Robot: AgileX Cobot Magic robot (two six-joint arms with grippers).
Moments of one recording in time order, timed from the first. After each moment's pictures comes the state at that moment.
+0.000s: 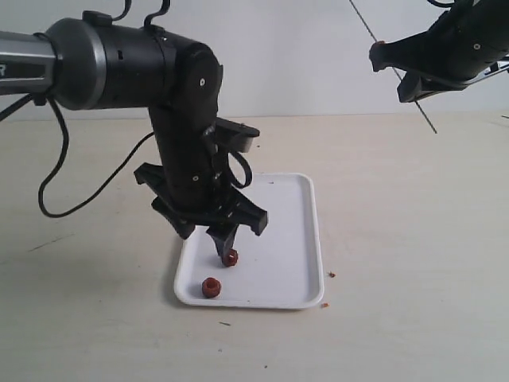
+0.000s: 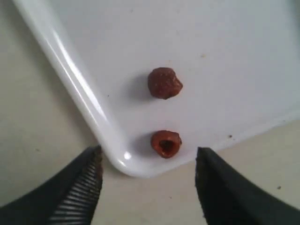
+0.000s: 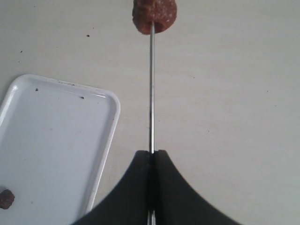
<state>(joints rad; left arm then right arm) -0.71 2.05 -1.56 -0.01 1.10 -0.13 0.03 1.65 -1.34 0.18 0.74 -0.06</state>
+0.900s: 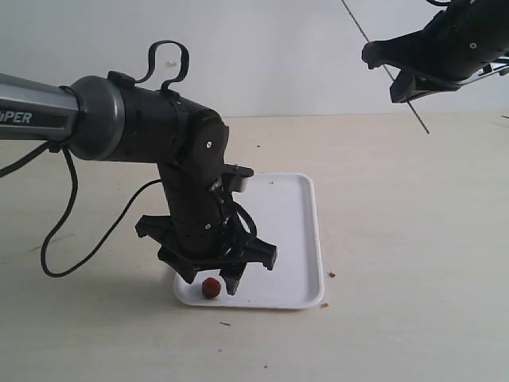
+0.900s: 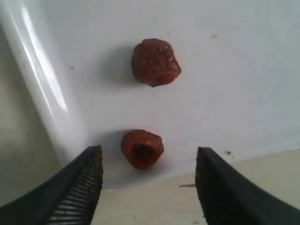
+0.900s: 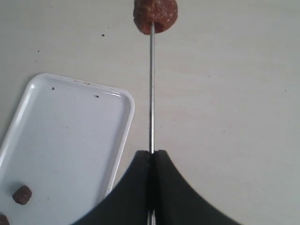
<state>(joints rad) -0.74 2.08 -1.41 -0.04 0.93 -0.35 0.03 1.65 -1.34 0.25 0.75 -0.10</state>
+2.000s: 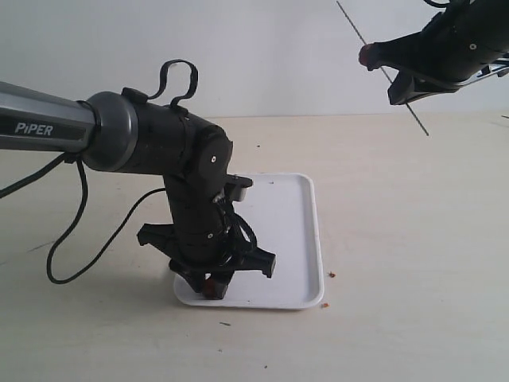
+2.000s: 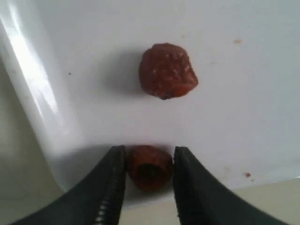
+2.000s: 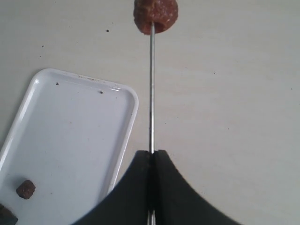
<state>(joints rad) -0.74 2.12 -1.41 -0.02 0.91 -0.37 0.03 1.65 -1.34 0.27 0.76 -0.12</state>
